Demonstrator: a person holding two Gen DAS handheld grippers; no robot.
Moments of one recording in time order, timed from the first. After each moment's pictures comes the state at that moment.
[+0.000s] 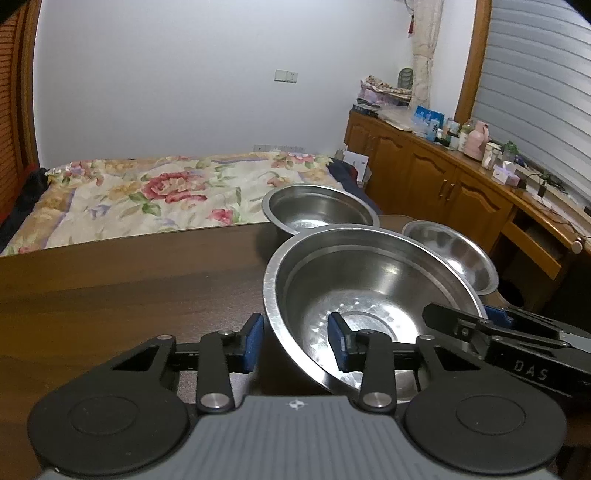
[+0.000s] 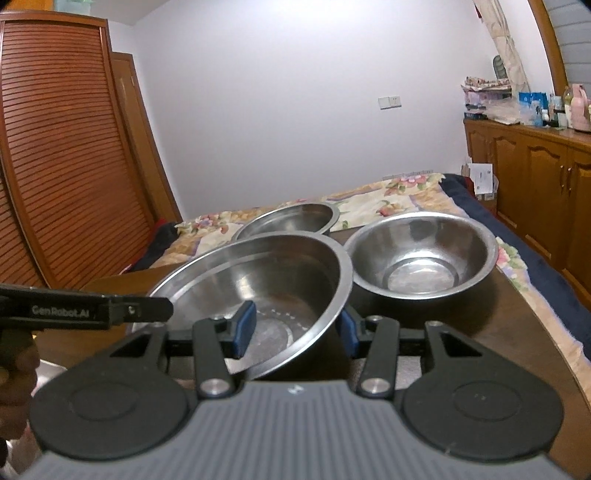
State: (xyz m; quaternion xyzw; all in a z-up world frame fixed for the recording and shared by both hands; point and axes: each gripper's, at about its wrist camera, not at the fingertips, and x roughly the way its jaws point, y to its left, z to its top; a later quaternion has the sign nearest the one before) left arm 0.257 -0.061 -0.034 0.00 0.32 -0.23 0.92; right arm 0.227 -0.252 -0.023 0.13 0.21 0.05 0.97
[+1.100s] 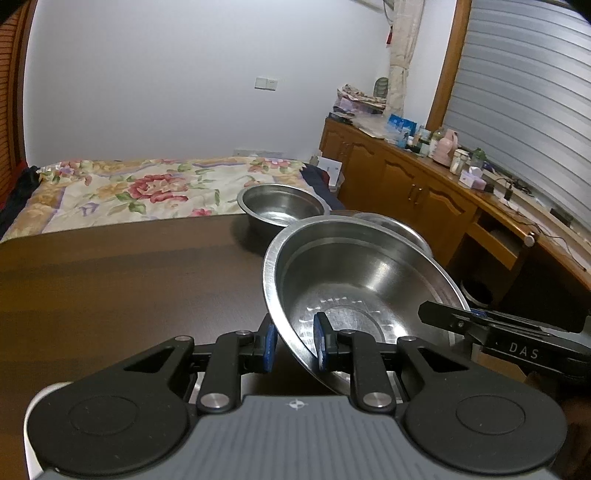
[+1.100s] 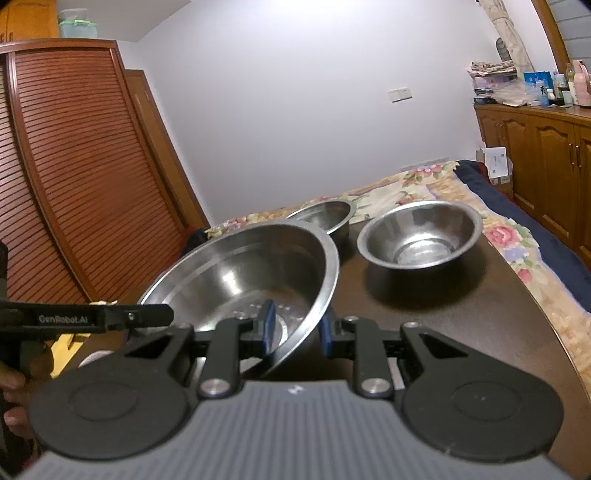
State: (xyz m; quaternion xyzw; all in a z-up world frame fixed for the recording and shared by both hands) left arm 0.179 -0.038 -0.012 -0.01 0.31 -0.27 0.91; right arm 0.179 -0.262 -0.010 0.17 0.21 0.09 0.96
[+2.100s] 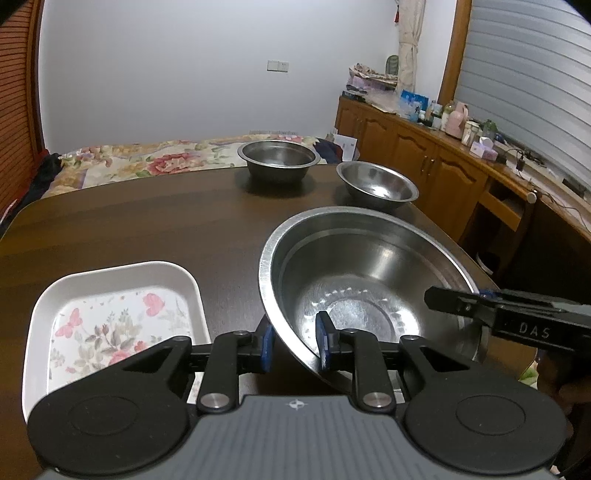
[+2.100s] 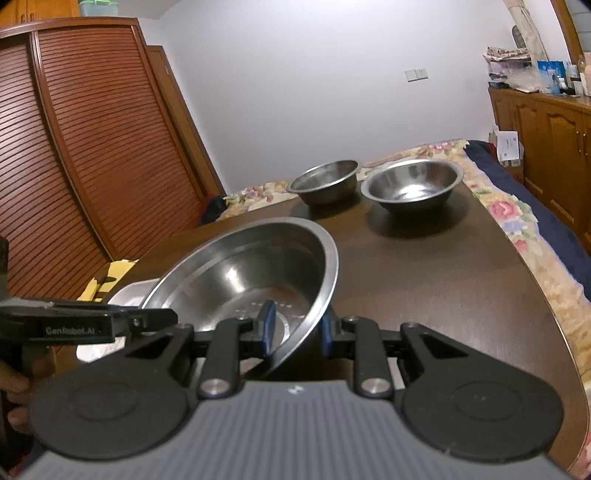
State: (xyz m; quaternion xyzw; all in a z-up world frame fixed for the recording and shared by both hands) left arm 0.109 -0.045 -0.032 0.02 0.34 -0.23 0.91; right arm 0.127 -0.273 -0.025 0.15 0.25 0.13 0.95
